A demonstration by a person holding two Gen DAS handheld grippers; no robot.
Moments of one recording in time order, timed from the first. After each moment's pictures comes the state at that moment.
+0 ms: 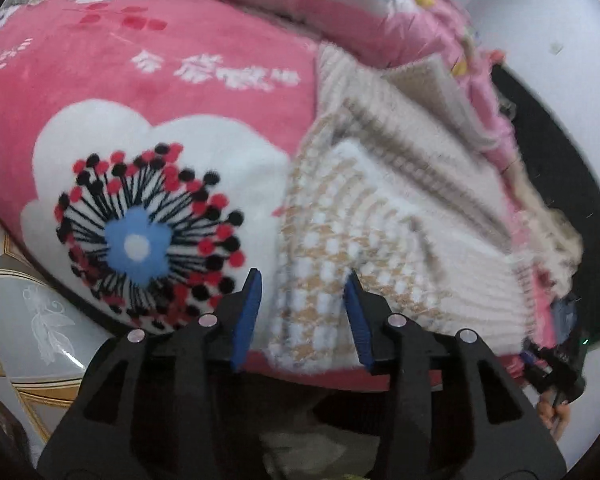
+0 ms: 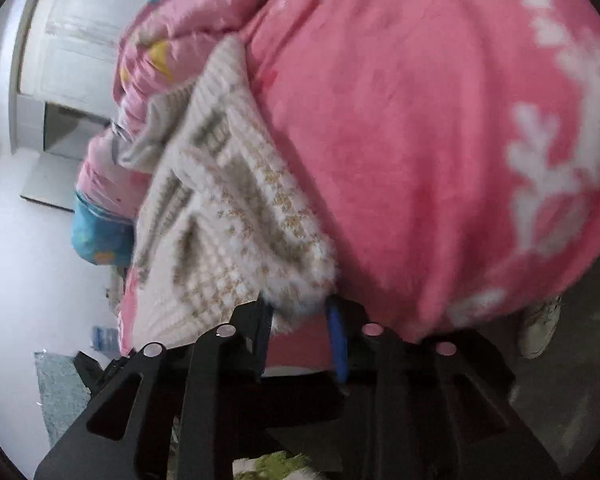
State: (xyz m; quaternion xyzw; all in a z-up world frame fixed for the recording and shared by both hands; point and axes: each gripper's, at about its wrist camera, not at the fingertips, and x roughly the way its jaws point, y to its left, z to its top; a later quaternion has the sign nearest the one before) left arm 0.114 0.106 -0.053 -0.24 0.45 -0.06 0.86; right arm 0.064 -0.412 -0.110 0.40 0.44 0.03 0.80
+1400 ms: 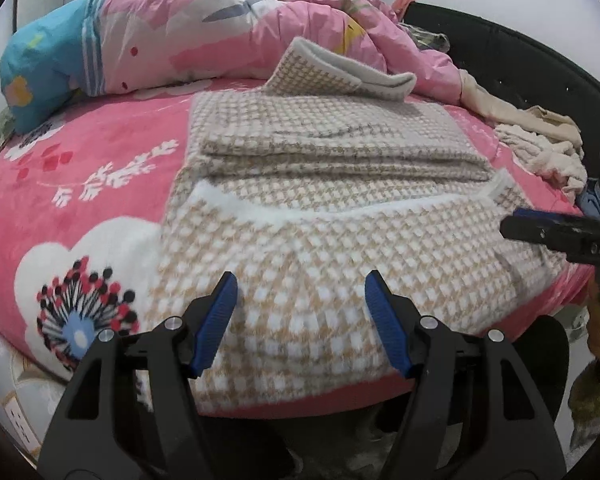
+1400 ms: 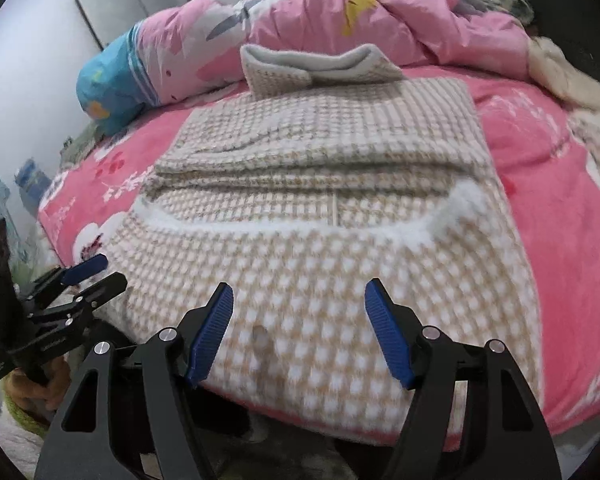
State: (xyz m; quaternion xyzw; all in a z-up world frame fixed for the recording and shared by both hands) left arm 0.119 -0.004 -0.029 -0.01 0.41 -0.12 0.91; right arm 0.154 -0.207 -0.039 0.06 0.45 0.12 0.88
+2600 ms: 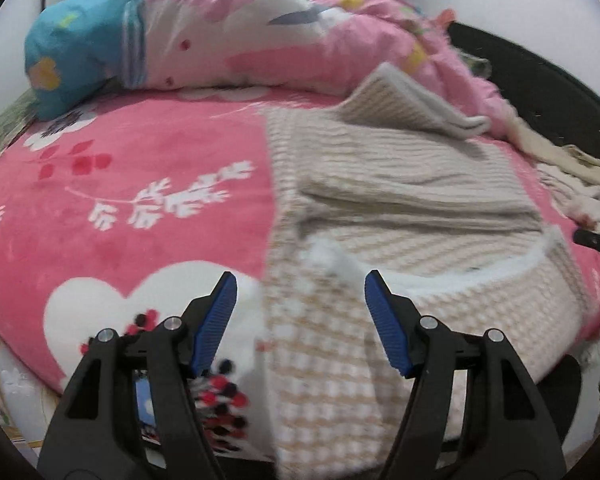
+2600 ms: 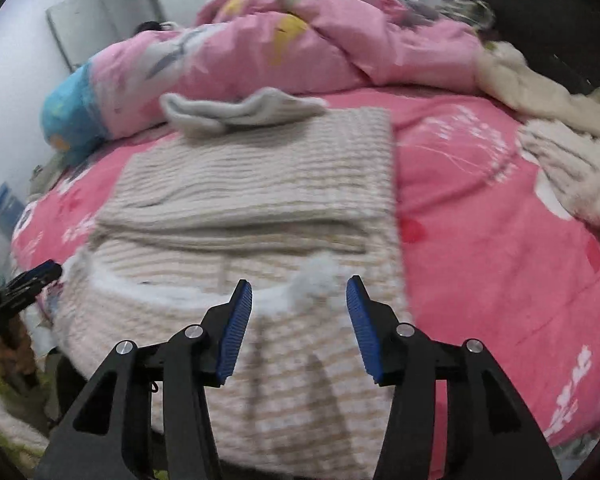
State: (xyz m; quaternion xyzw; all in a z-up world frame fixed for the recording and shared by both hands) left arm 0.177 0.076 -0.028 -0.04 0.41 -0.06 0.91; right arm 0.182 -0.302 -0.037 0.08 0.44 0.06 0.89
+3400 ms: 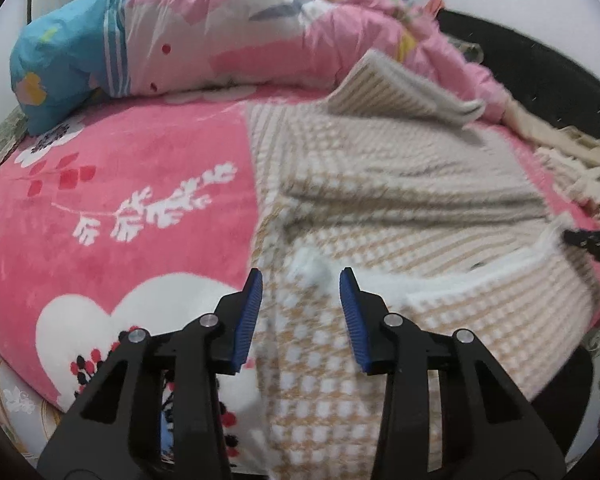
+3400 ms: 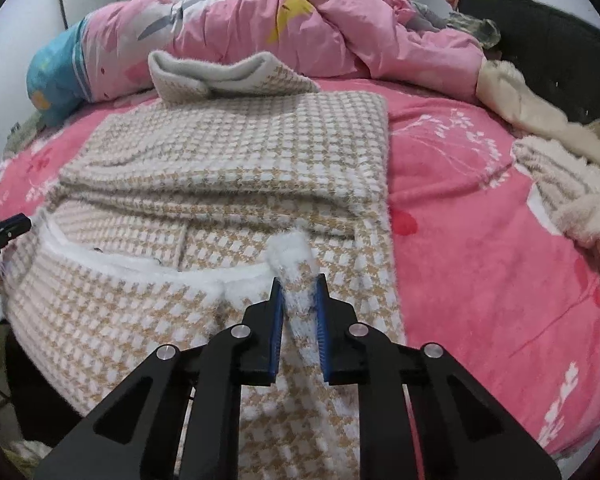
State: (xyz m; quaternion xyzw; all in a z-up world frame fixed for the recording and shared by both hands) left arm 0.183 0.053 -0.031 -0.02 0.40 -0.09 0.91; right arm 0.187 -0.291 -0.057 0.02 0.44 0.04 0.90
